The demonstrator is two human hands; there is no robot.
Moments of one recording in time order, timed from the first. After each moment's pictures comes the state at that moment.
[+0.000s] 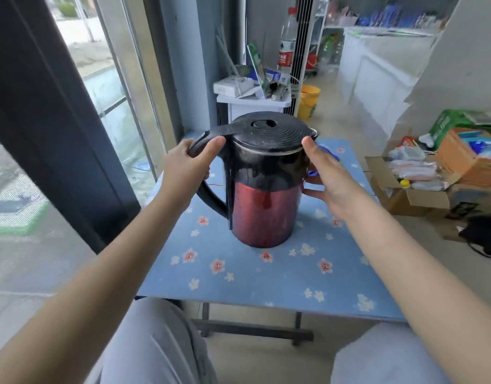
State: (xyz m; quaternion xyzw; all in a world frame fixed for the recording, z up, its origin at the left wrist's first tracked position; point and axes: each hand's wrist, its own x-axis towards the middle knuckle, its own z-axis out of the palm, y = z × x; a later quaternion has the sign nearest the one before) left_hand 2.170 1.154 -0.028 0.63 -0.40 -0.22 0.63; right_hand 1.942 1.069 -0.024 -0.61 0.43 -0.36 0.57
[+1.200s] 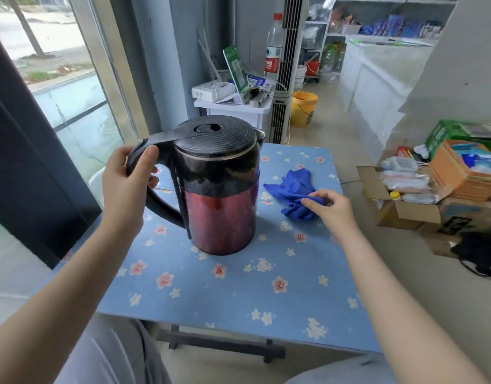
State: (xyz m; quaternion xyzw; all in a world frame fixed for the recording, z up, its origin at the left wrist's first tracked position) left_hand 2.141 1.152 -0.046 0.58 -0.36 -0.12 0.72; right_hand 1.843 0.966 -0.132 -0.61 0.49 -0.43 0.45
